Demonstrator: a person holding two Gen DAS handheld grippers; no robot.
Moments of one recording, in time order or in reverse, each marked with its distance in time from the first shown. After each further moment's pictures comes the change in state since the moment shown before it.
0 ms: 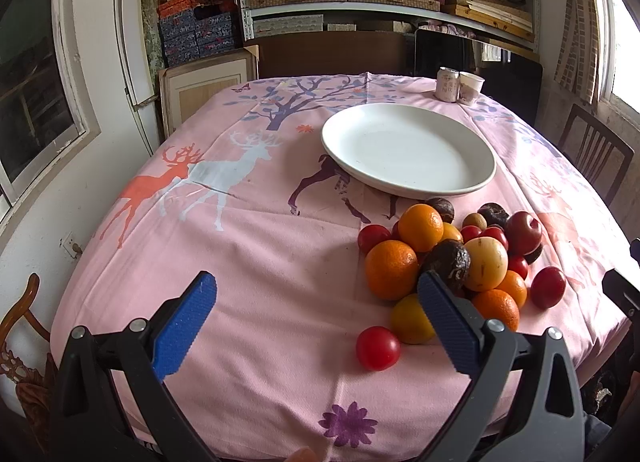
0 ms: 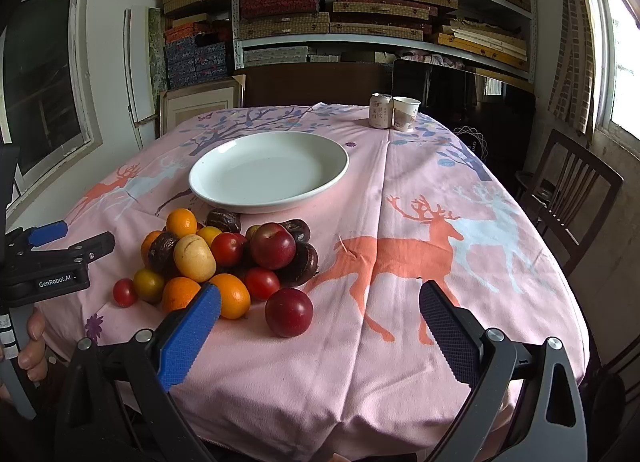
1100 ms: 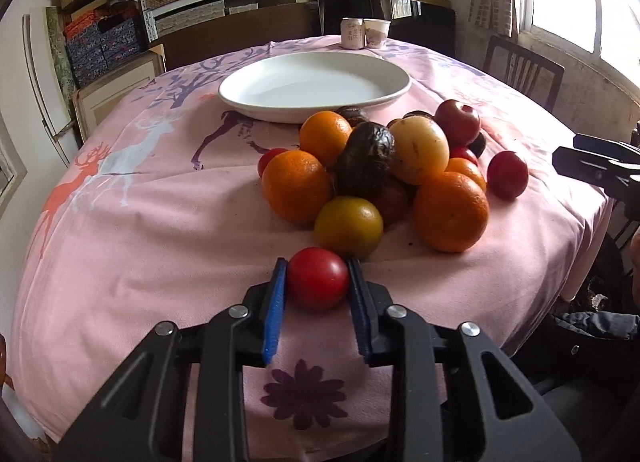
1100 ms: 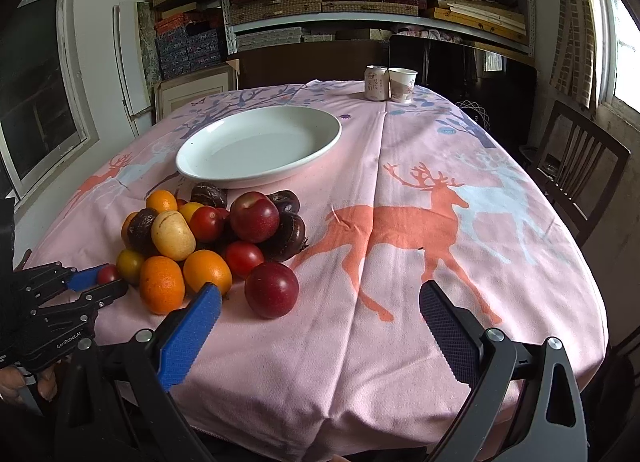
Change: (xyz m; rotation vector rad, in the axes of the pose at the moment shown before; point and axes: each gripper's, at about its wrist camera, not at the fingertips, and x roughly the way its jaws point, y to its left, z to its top) left arm 0.030 -0.029 -0.051 0.258 0.058 -0.235; right arm 0.028 -0.017 -0.016 0.047 0.090 0.033
